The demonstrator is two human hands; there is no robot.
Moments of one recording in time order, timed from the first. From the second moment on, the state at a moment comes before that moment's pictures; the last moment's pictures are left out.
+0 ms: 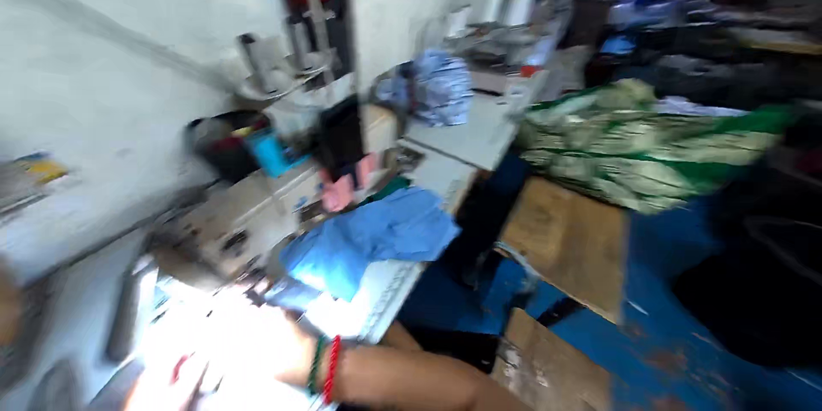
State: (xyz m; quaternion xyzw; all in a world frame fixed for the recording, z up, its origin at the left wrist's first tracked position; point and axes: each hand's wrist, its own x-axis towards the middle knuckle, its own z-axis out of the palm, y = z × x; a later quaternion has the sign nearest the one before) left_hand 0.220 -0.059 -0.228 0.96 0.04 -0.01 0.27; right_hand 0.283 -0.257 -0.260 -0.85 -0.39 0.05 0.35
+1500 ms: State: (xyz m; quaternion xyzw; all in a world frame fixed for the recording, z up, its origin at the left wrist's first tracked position) left_hand 0.217 -0.101 -0.213 0.88 0.01 0.10 0.47; right_hand 0.308 -0.301 -0.253 -0.74 -0.37 0.15 0.54
